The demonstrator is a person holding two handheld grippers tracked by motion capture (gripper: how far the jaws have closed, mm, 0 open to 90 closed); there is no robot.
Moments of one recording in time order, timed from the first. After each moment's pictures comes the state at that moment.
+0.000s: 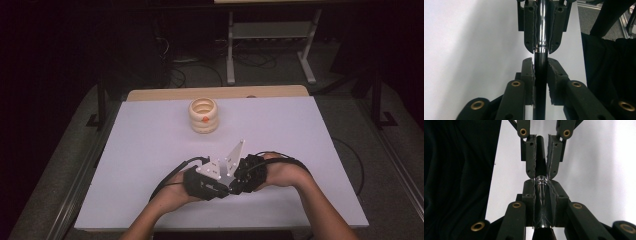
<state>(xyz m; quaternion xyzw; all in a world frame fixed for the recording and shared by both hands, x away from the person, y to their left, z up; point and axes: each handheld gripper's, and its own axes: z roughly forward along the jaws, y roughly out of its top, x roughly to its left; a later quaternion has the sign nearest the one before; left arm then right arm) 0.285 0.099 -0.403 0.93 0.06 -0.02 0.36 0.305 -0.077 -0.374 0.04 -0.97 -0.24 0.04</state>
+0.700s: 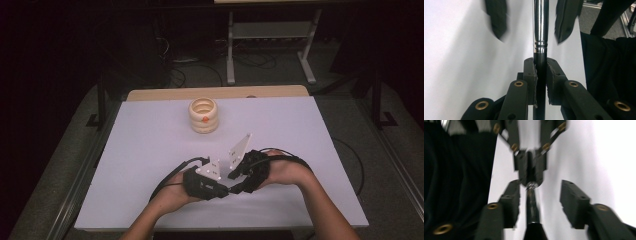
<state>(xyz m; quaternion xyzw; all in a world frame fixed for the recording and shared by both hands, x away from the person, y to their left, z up) 0.283 0.100 -0.400 0.93 0.05 -0.01 0.36 0.309 -0.087 -0.362 0.01 -0.96 -0.29 0.03</state>
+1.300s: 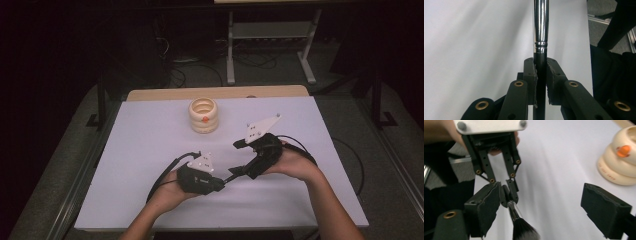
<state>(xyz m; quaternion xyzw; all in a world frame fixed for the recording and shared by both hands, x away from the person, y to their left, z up) 0.288 0.115 -0.397 0.91 0.12 -0.01 0.40 0.323 -0.118 -0.334 -0.11 -0.90 -0.43 -0.03</state>
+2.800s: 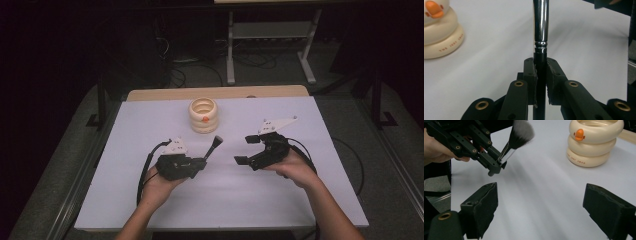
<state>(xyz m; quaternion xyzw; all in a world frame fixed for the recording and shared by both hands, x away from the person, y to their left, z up) 0.304 0.166 -0.386 0.85 0.27 0.08 0.46 0.335 -0.143 -0.365 -0.26 -0.84 -0.48 -0.04</state>
